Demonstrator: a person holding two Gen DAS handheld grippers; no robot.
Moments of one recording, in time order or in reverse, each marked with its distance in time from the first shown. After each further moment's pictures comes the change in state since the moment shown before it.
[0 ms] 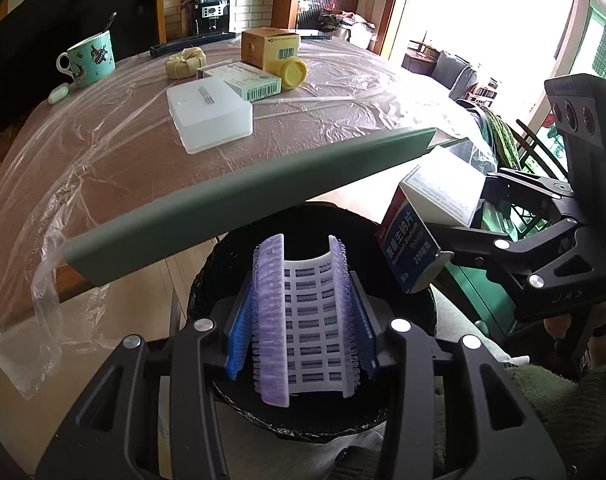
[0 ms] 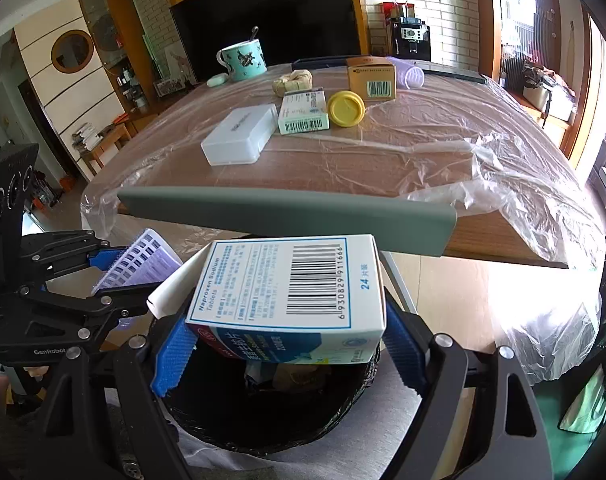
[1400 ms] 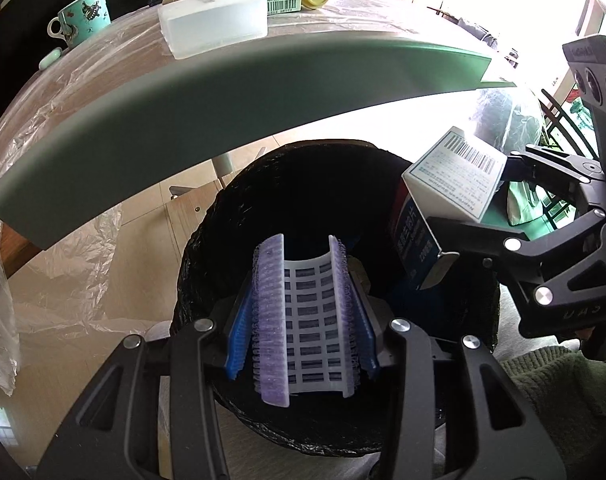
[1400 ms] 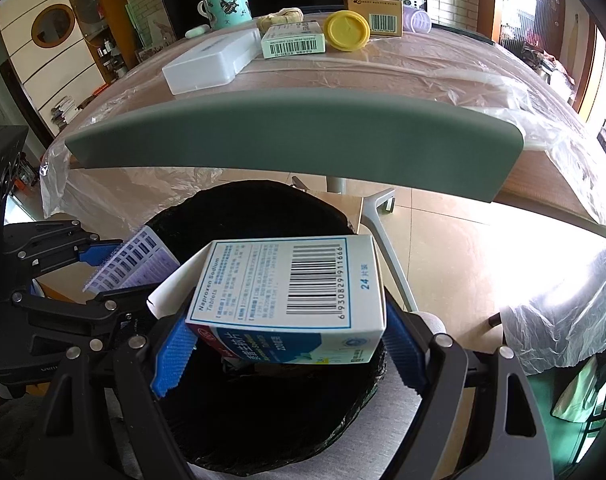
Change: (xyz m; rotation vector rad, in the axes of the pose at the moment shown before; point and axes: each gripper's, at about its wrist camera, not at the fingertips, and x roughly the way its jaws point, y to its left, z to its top) left arm 0.046 0.006 -0.010 0.008 0.126 0.067; right arm 0.062 0.002 -0.016 -0.006 0.109 -0.069
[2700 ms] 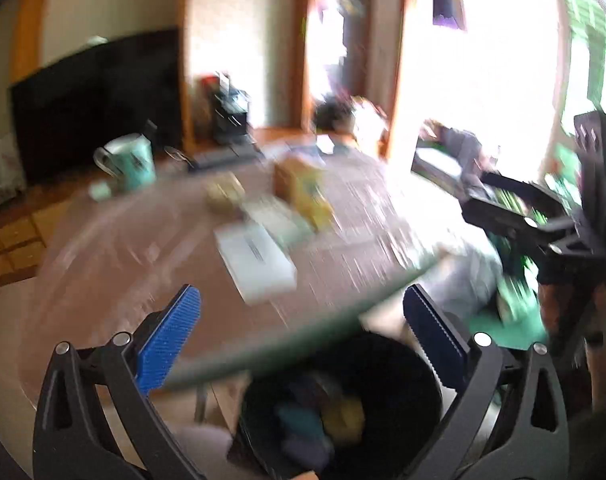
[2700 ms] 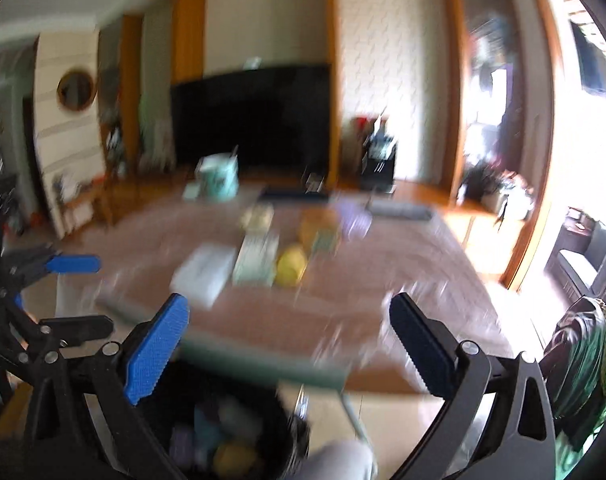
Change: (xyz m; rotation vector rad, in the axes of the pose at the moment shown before) left arm -0.126 0.008 0.052 -0.040 -0.495 0.032; right arm -0.141 -0.033 0.062 -0.047 -0.549 -0.107
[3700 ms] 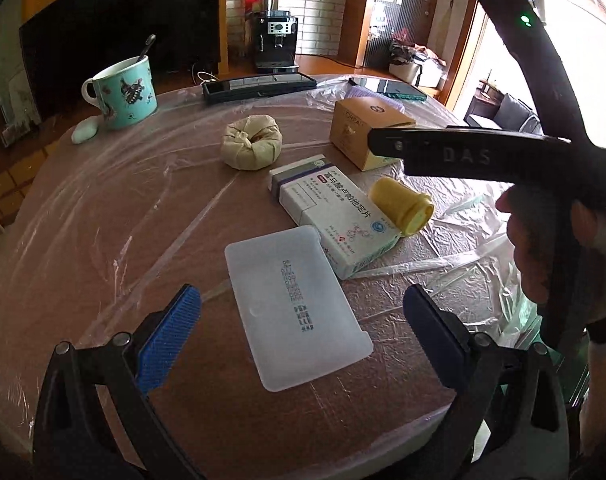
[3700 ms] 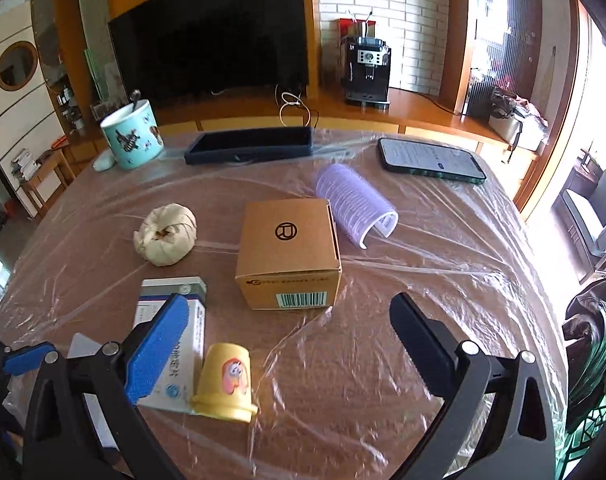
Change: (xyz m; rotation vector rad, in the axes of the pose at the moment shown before) left arm 0.141 0.036 0.023 -0.112 0.311 0.090; right arm 0.237 -0.023 0.049 0.057 0.409 -0.038
